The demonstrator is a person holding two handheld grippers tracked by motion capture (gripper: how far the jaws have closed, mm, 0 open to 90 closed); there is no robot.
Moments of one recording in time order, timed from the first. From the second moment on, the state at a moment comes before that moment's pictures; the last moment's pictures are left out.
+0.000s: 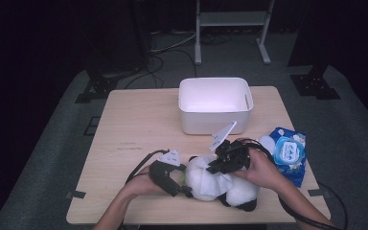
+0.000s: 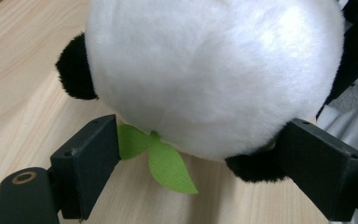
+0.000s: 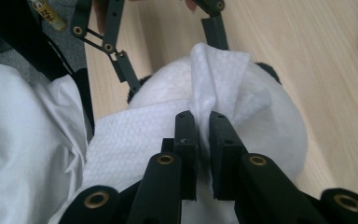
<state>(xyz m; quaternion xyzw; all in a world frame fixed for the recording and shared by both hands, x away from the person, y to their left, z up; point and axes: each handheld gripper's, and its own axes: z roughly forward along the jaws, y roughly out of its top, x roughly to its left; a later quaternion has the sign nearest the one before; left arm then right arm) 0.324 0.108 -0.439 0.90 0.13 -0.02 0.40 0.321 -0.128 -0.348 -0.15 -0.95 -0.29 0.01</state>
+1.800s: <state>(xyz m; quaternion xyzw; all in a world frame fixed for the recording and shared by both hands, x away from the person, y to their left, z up) 0.329 0.132 -0.432 0.90 0.15 -0.02 0.41 0.338 -0.091 -0.345 -0.13 -0.95 -0.28 -0.01</state>
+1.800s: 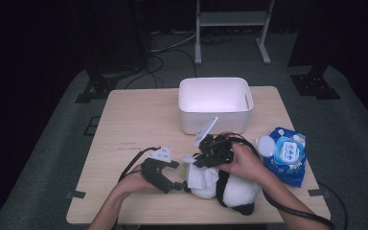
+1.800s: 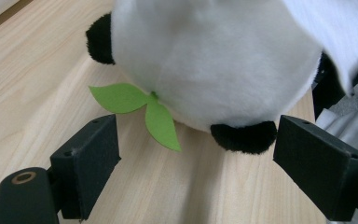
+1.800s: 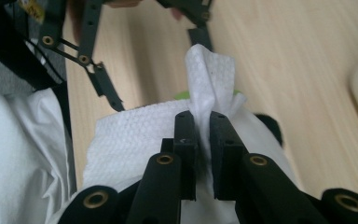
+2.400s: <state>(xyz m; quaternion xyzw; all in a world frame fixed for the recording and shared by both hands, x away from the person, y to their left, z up) 0.324 0.126 -0.421 0.89 0.14 -0.03 0.44 0.333 -0.128 -0.365 -0.17 -0.94 -0.31 0.02</state>
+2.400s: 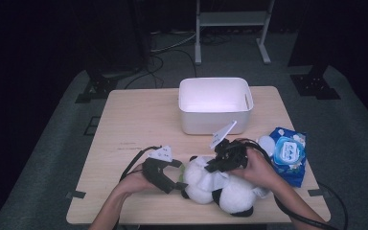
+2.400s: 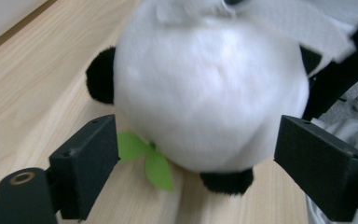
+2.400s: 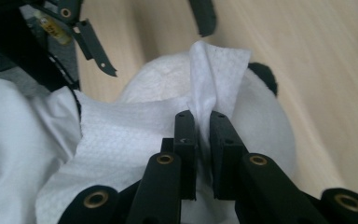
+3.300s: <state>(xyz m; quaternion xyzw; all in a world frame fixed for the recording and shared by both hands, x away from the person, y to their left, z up) 0.318 0.105 -0.429 0.90 0.13 -0.05 0.42 0.328 -0.109 -0.350 -0.14 -0.95 -0.27 0.02</state>
